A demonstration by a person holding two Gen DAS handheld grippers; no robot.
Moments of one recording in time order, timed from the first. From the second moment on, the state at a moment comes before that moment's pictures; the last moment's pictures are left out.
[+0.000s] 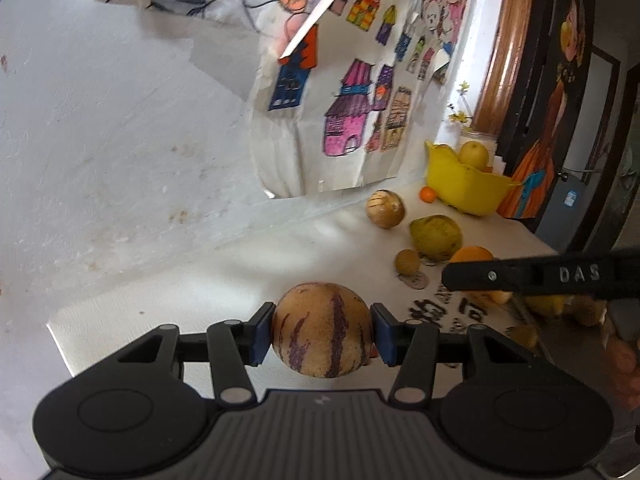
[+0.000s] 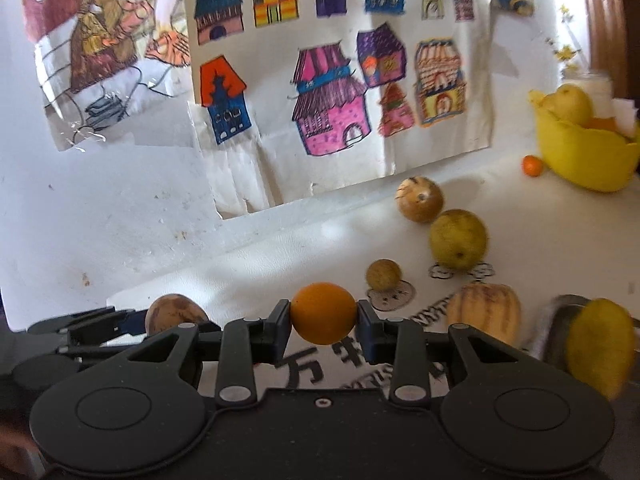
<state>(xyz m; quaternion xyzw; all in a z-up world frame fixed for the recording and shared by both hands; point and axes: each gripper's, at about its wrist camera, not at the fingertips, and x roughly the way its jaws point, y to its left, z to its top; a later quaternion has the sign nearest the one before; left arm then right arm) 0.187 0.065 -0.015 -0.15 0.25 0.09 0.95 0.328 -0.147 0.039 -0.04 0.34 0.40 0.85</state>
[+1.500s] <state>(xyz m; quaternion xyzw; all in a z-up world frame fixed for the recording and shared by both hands) 0.293 -0.130 -0.013 0.02 0.29 -0.15 0.94 0.333 -0.361 0.005 0.02 0.35 0.16 0.92</state>
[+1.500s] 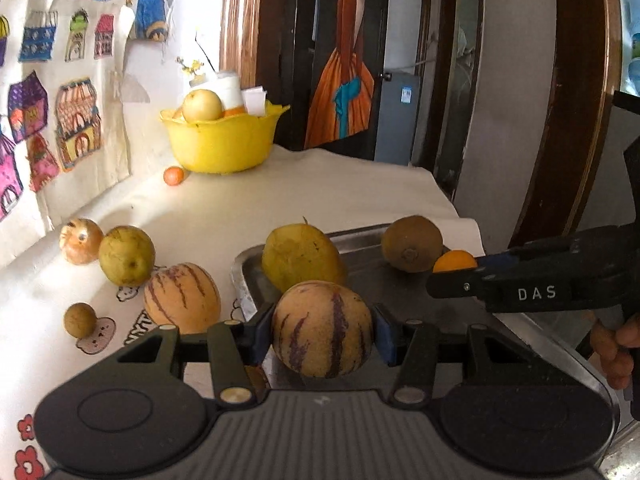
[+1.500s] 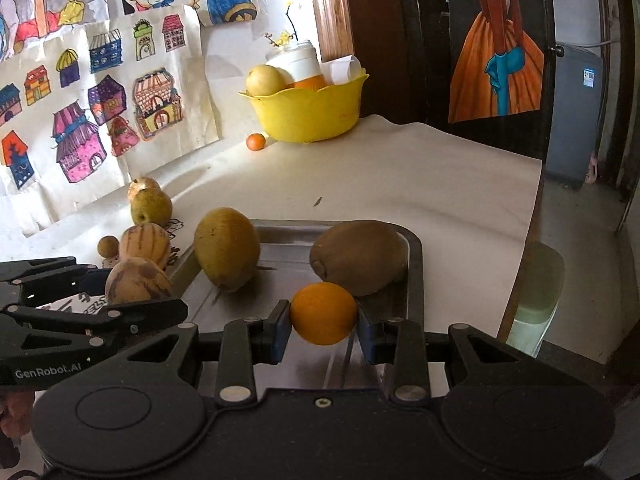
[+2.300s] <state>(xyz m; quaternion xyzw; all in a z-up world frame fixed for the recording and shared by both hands) 0.311 -0.135 -0.028 0.03 0.32 -0.16 0.93 0.339 -0.363 -0.007 0.02 0.37 0.15 0.92</state>
